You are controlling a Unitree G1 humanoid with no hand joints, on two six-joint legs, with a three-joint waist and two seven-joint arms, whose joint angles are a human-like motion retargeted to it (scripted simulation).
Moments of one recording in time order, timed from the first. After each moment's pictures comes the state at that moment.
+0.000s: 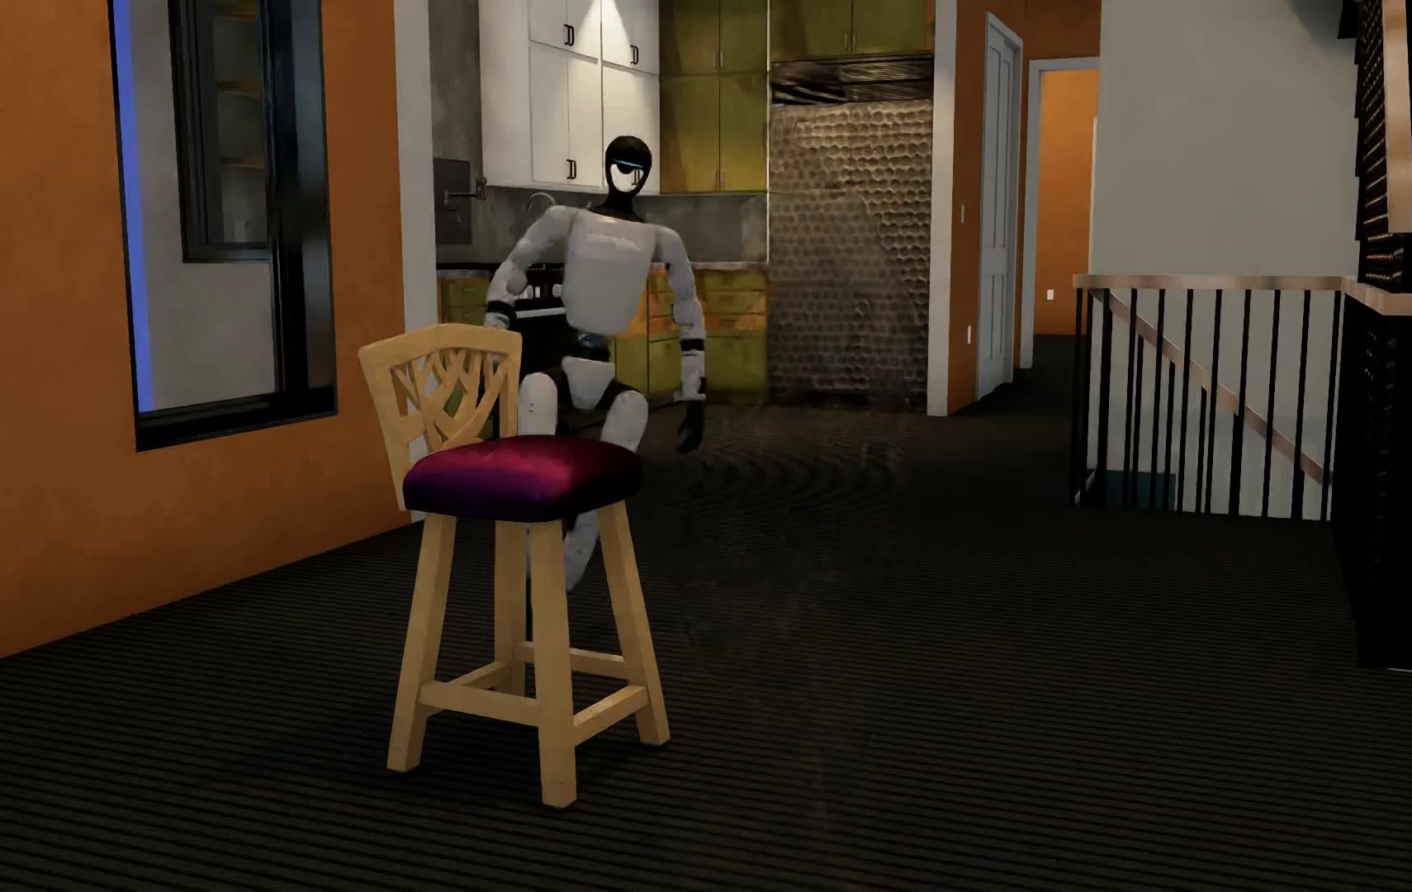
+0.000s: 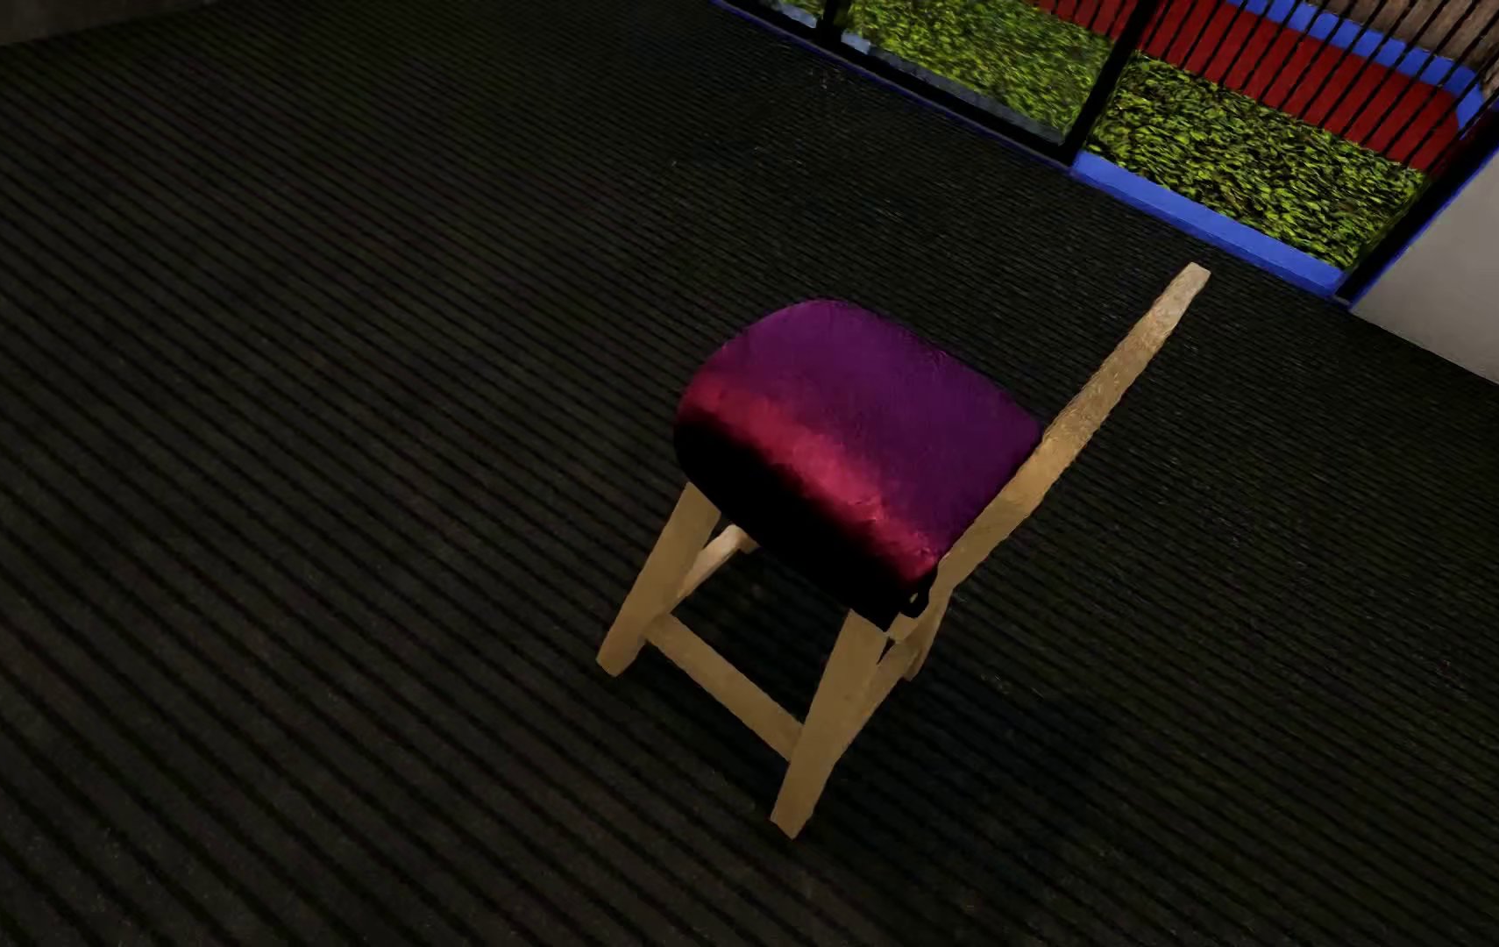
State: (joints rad) body 0.17 -0.10 0.03 -0.18 0.10 -0.03 0.00 0.00 0.11 0.22 0.92 0.28 0.24 -0.15 0.27 0.54 -0.50 0.00 0.00 -0.51 0.56 0.91 0.80 0.00 0.00 0.00 0.00 0.00 0.00
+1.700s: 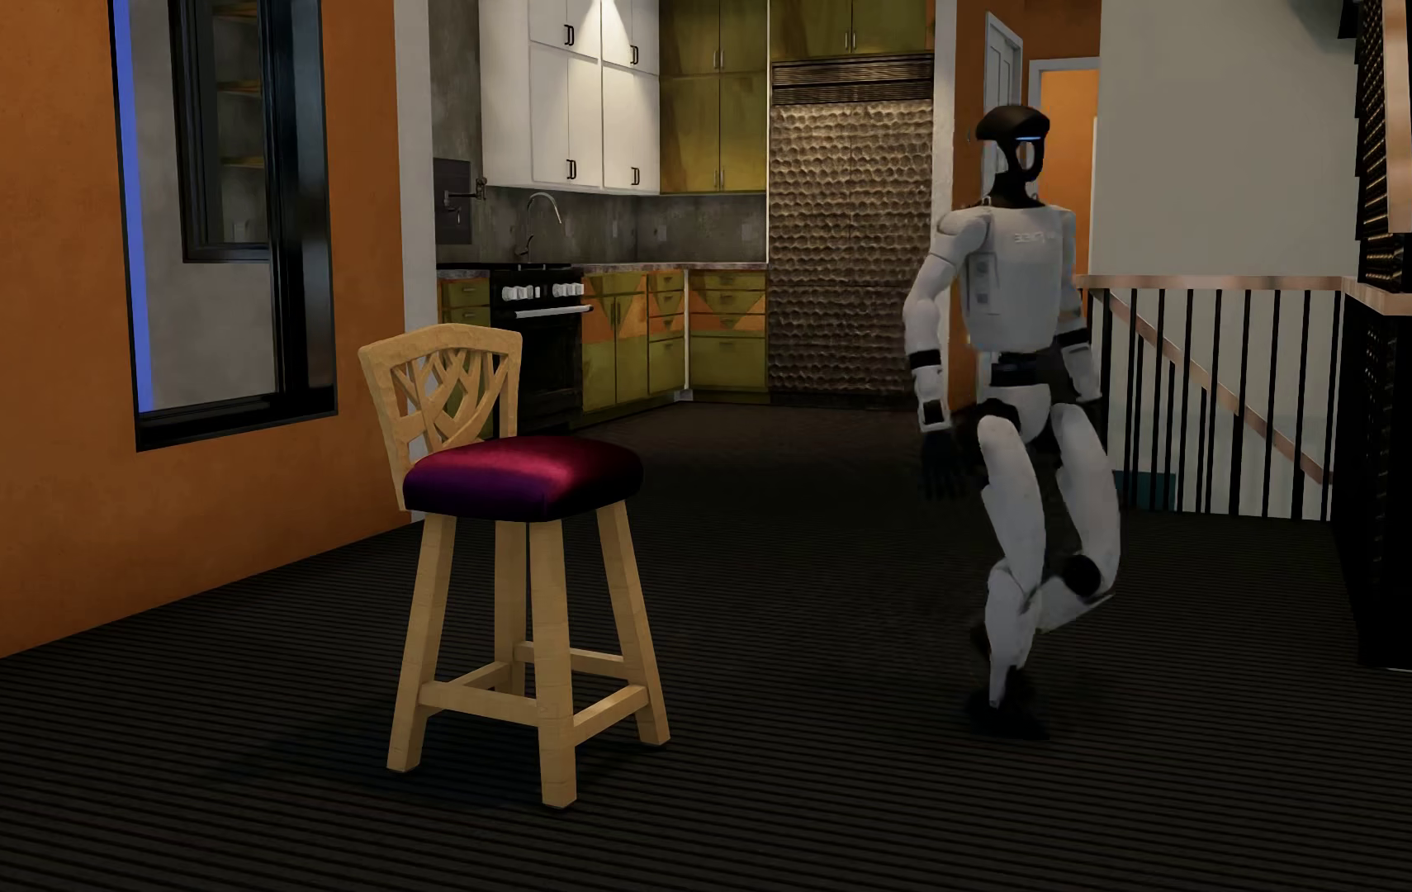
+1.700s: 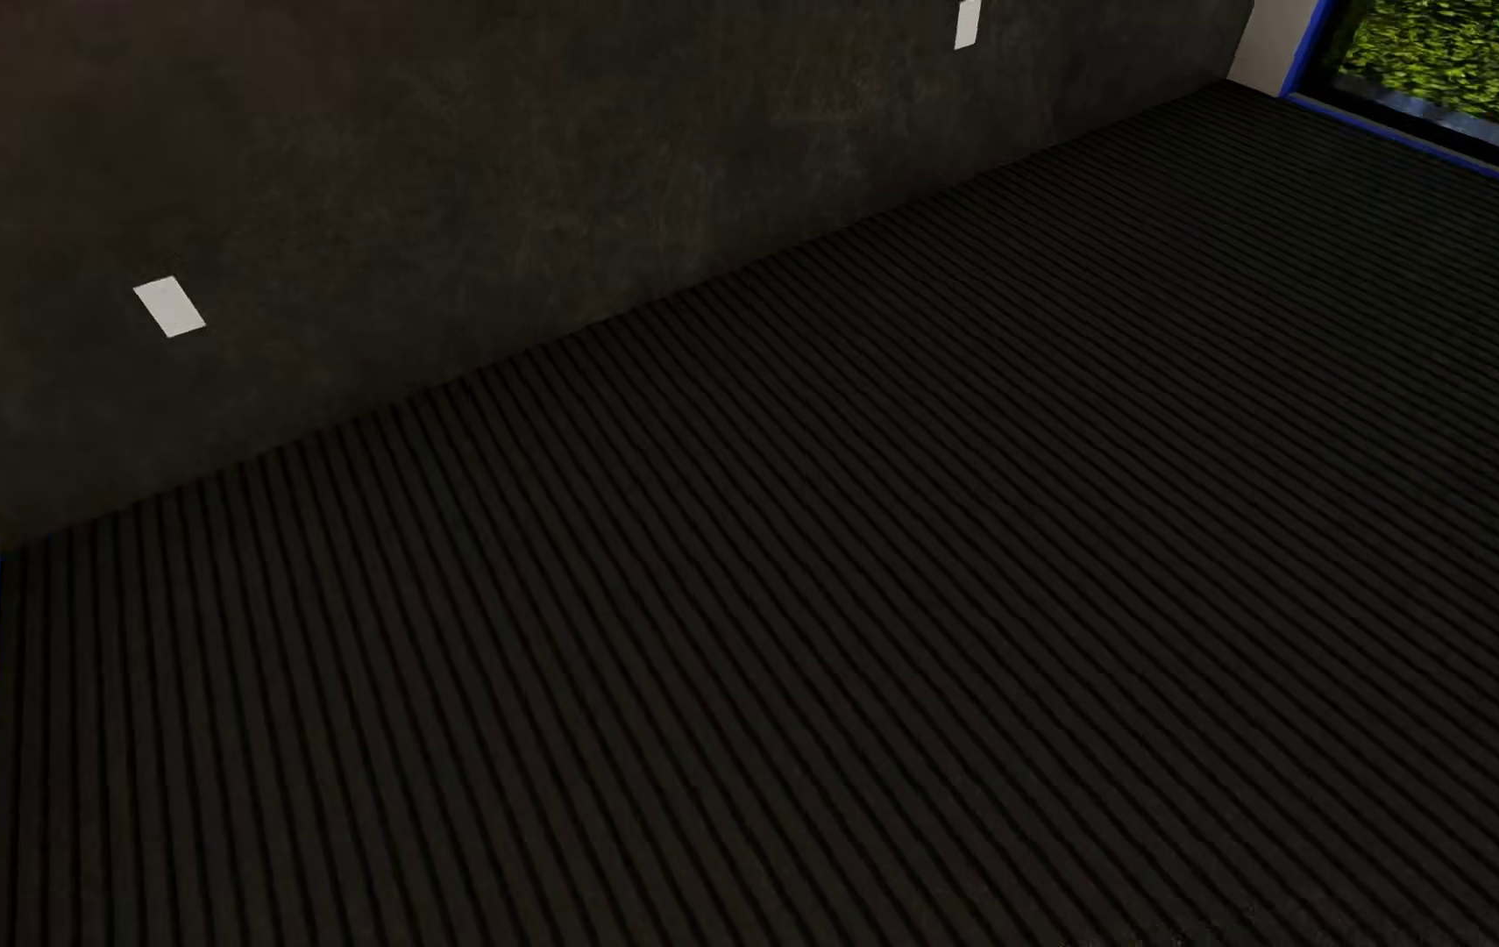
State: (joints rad) body -0.26 -0.06 -0.06 0.05 0.26 0.05 0.00 0.00 0.06 1.19 0.38 0.29 0.20 -0.15 0.06 0.46 -0.51 0.00 0.00 -0.62 0.61 0.89 0.93 0.00 0.00 0.00 0.00 0.00 0.00
